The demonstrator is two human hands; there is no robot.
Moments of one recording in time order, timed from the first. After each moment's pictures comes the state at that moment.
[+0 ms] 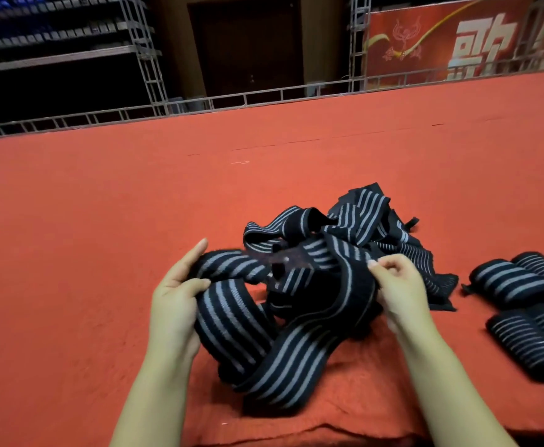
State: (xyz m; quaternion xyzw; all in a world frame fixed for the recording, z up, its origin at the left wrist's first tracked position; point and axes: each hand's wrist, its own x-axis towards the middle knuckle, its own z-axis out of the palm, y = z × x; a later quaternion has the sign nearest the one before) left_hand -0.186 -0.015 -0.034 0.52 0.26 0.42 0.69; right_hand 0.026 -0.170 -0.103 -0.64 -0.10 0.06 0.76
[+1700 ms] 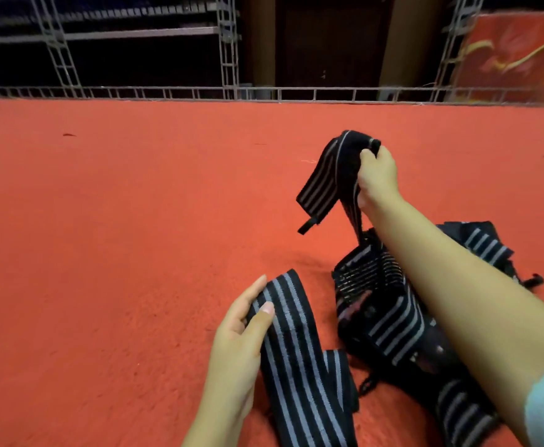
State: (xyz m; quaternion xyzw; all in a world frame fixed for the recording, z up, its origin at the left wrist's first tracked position) left_hand -0.201 0.036 -0.081 0.53 0.32 0.42 0.67; right_hand 0.072 0.102 0.036 -0.60 -0.24 0.10 0.75
